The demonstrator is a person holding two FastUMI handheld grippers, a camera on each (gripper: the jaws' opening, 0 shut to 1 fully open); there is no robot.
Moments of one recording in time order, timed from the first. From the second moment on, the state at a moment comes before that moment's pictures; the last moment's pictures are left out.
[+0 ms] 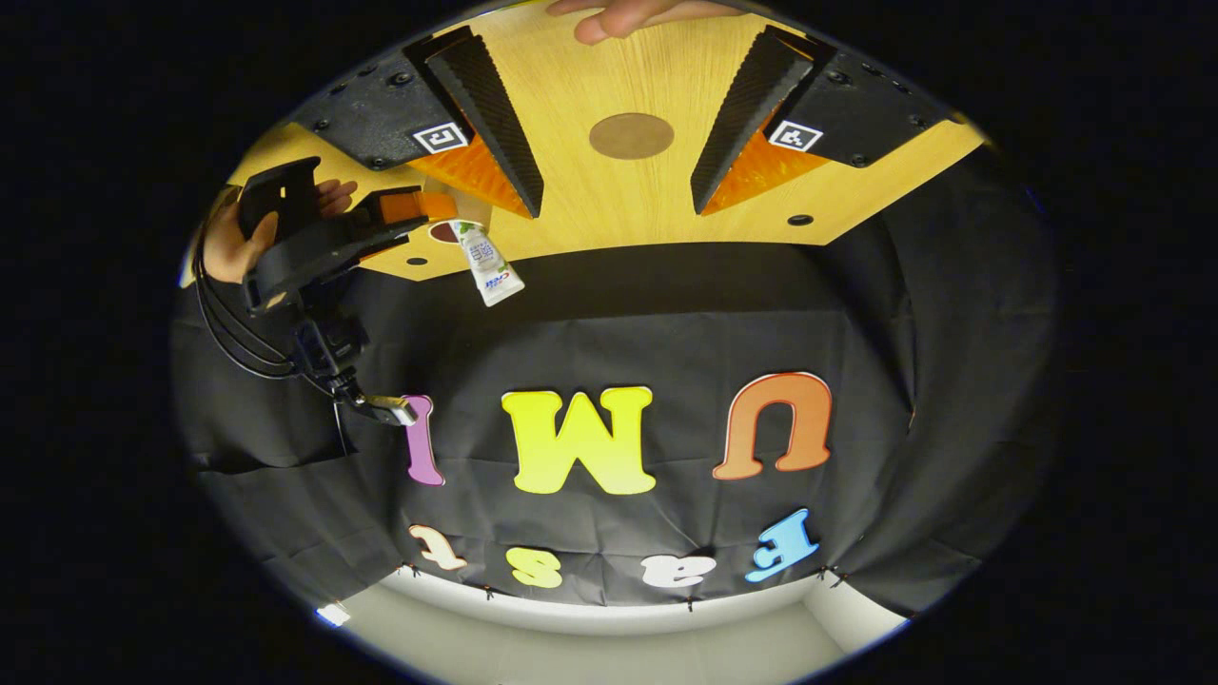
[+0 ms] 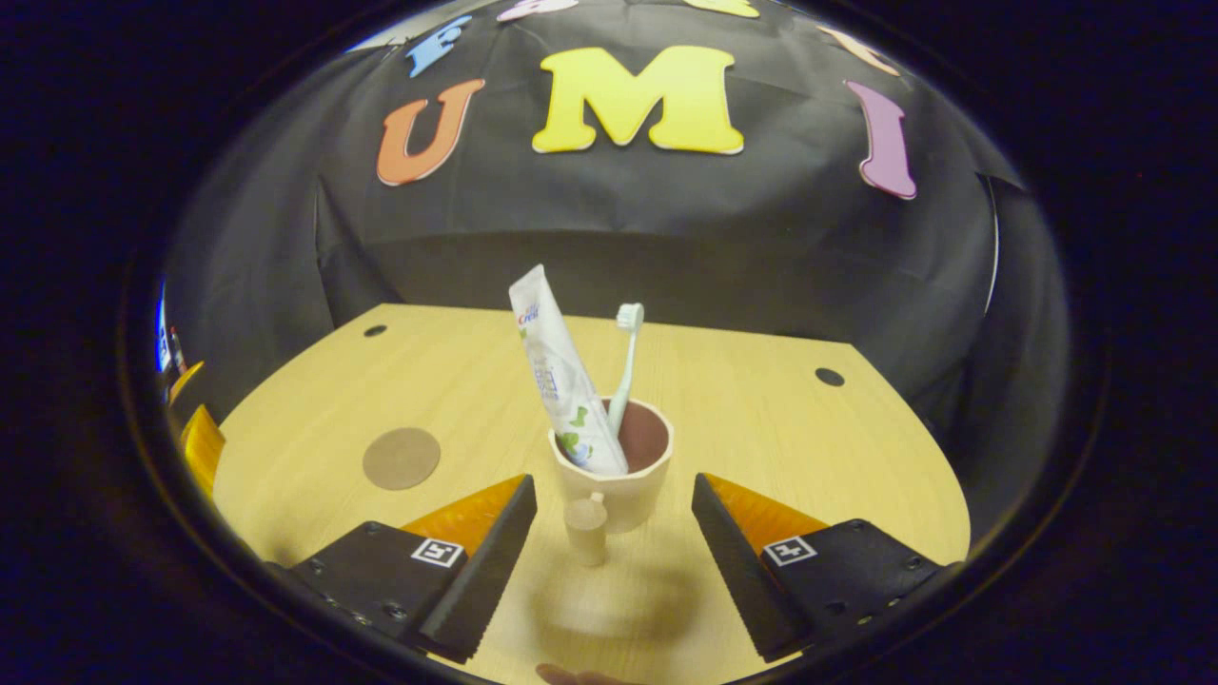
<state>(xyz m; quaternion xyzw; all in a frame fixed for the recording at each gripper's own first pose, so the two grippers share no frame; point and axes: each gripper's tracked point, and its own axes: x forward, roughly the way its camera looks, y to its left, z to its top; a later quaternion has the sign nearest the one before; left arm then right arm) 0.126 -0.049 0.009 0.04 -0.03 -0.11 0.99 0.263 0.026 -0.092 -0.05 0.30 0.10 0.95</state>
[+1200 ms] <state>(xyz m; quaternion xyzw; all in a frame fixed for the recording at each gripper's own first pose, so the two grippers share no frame) 0.119 0.024 -0.032 -0.01 0.02 -0.06 1.00 0.282 0.024 -0.165 -0.06 0.58 0.03 0.81</state>
